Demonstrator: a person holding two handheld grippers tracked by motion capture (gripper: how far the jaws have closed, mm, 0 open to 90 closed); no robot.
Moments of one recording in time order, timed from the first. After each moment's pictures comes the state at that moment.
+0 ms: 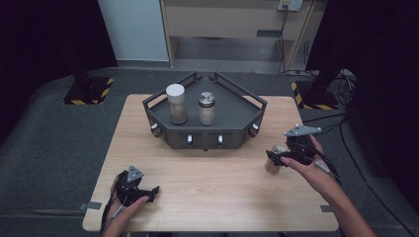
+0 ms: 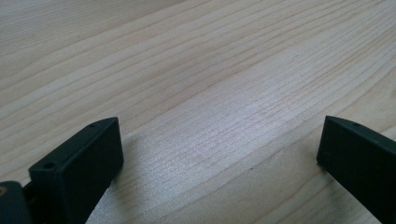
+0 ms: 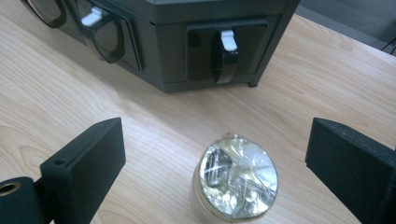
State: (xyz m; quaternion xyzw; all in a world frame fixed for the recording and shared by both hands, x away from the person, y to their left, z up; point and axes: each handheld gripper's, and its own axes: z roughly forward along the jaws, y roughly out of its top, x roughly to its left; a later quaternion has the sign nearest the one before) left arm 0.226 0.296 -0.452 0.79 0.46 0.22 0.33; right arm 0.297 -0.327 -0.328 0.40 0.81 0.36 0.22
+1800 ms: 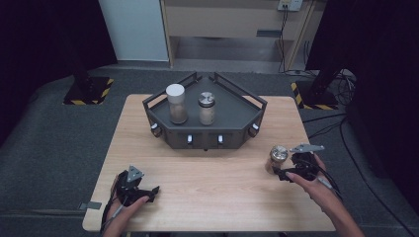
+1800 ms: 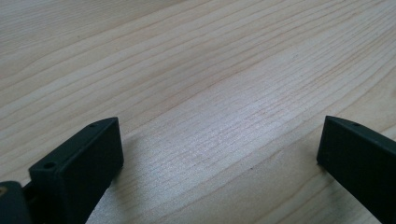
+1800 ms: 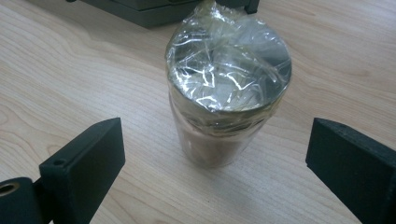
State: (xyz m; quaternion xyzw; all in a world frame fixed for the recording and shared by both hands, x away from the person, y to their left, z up) left arm 0.226 0.296 -0.452 0.79 0.46 0.22 0.33; right arm 0.291 -0.351 -0.385 0.45 0.80 0.34 0.19
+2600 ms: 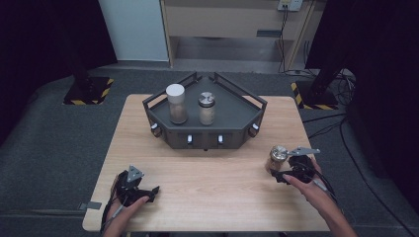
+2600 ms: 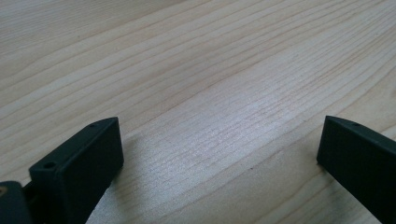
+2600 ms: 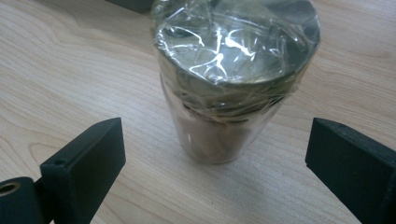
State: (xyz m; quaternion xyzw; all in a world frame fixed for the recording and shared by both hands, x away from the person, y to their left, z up) left arm 0.226 0.296 -0.452 0.79 0.46 0.22 0.33; right arm 0.295 -0.348 -0.405 0.46 0.80 0.34 0.18
